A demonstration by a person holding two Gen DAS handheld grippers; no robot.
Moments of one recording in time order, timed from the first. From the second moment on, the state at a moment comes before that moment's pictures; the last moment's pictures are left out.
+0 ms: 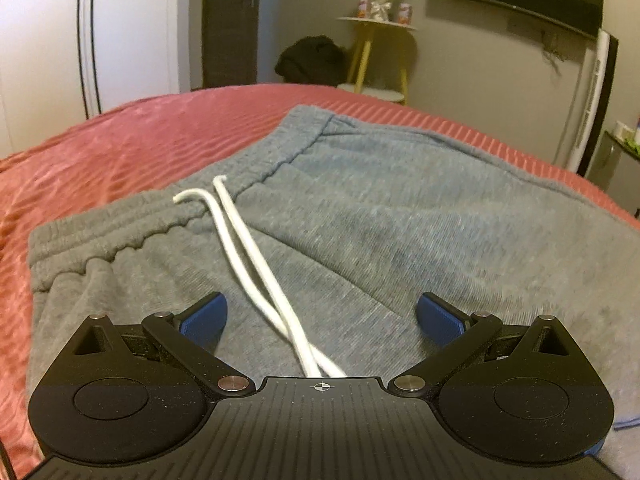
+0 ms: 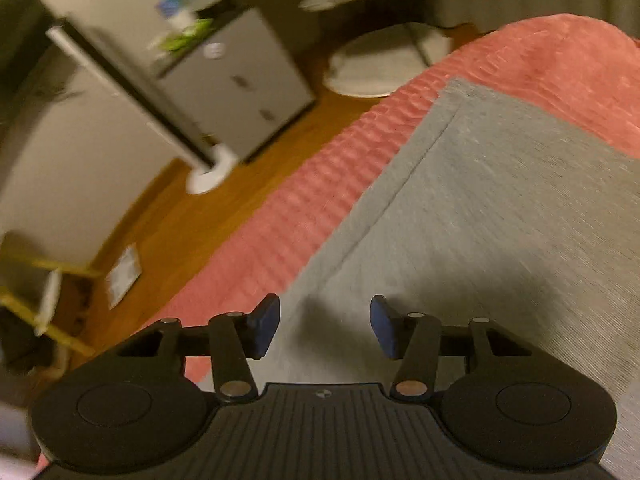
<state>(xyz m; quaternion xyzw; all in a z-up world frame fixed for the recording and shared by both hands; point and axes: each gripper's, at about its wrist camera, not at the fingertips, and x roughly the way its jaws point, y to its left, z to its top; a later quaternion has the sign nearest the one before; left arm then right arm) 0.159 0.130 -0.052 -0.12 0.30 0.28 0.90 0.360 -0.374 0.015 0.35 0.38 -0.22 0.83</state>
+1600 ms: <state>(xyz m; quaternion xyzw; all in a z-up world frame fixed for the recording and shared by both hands) 0.341 0.141 -0.034 -0.34 0.39 0.03 0.85 0.063 -0.451 -0.080 0.54 0.16 -0.17 0.81</state>
